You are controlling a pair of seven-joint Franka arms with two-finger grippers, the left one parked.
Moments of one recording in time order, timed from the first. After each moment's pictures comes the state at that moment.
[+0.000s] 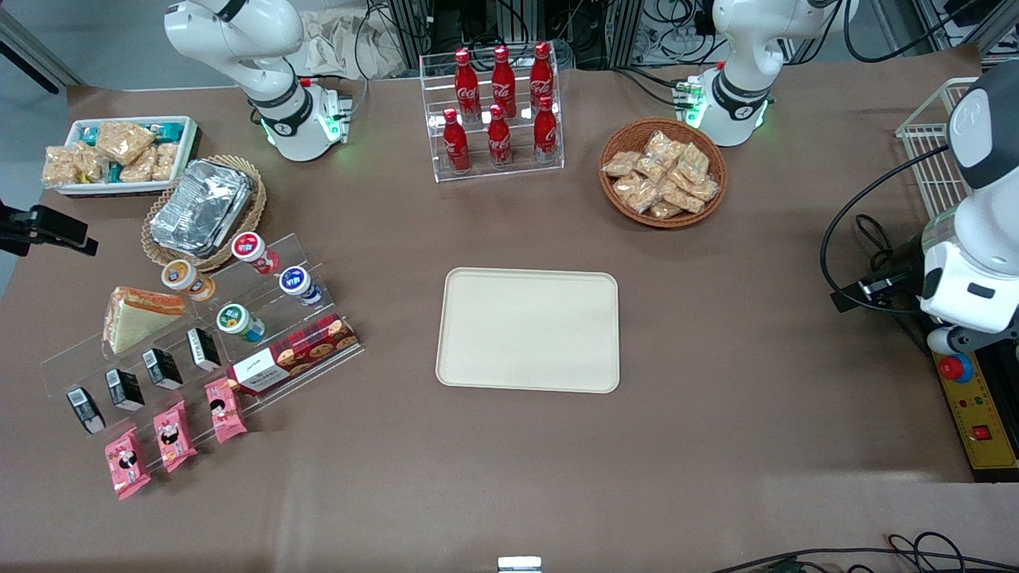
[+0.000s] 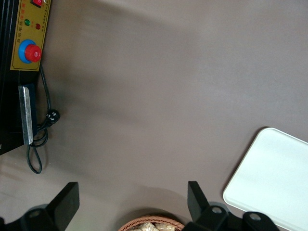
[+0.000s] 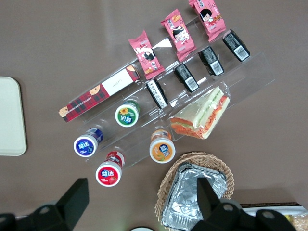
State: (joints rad) arm 0.00 0.04 -0.13 -1.49 0.01 1.45 -0.08
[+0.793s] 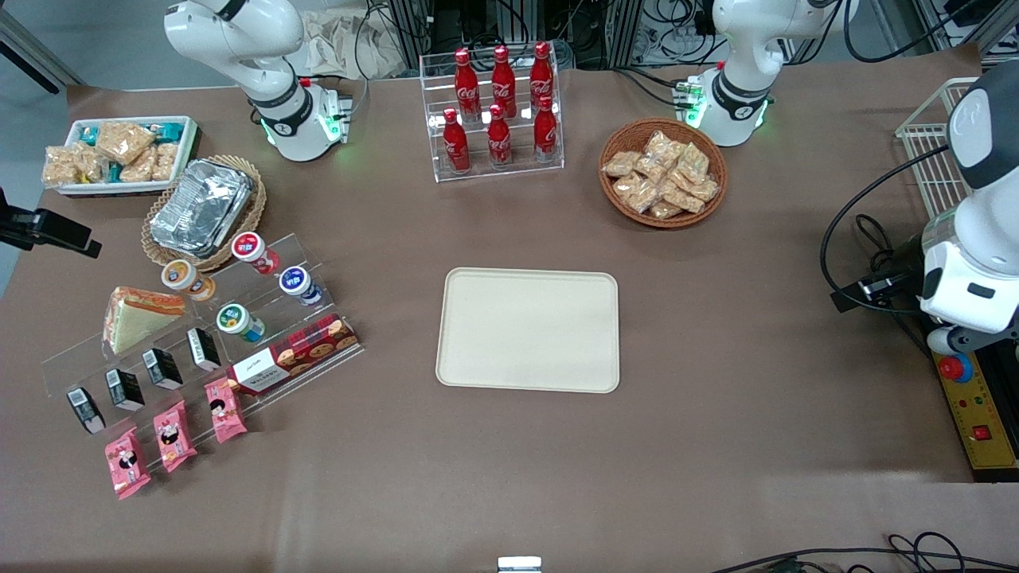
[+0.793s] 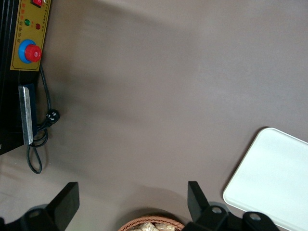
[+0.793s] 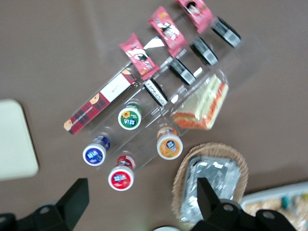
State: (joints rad) arm 0.02 0.03 -0.14 -1.49 0.01 1.44 0.18
